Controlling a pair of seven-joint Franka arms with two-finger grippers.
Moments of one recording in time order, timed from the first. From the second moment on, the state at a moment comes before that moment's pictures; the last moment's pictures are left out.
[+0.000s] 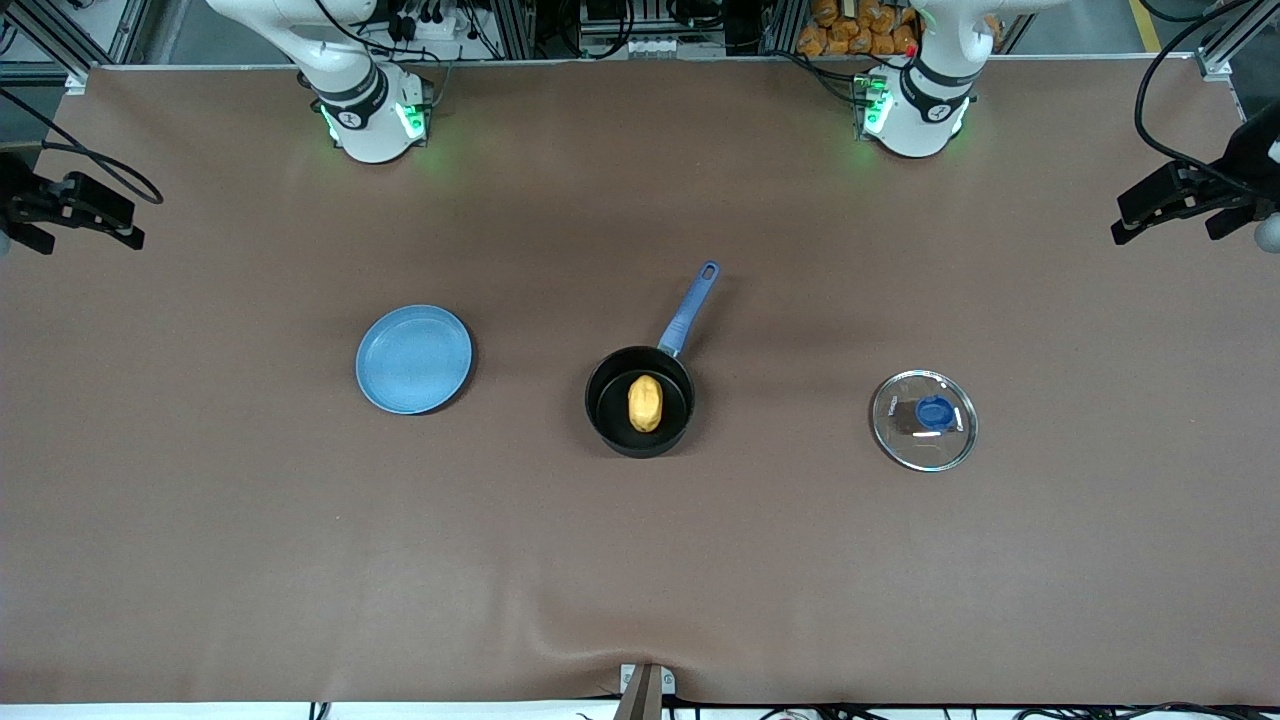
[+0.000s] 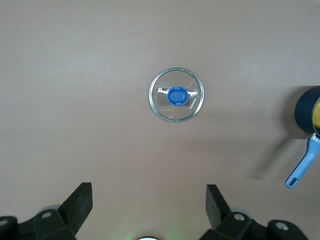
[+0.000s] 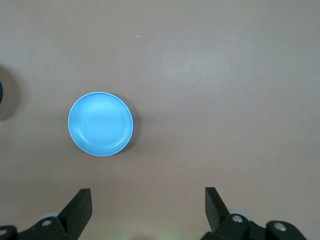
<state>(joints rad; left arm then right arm) 0.01 -0.03 -0.05 -1.51 -0.01 1.47 -0.09 -0.06 -0.09 -0.01 -1.65 -0.01 1.52 -0.13</state>
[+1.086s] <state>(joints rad) 0.01 -0.03 -0.05 -1.51 -0.01 1.47 -0.09 -0.06 -0.08 -0.01 -1.60 -0.01 1.52 -0.12</state>
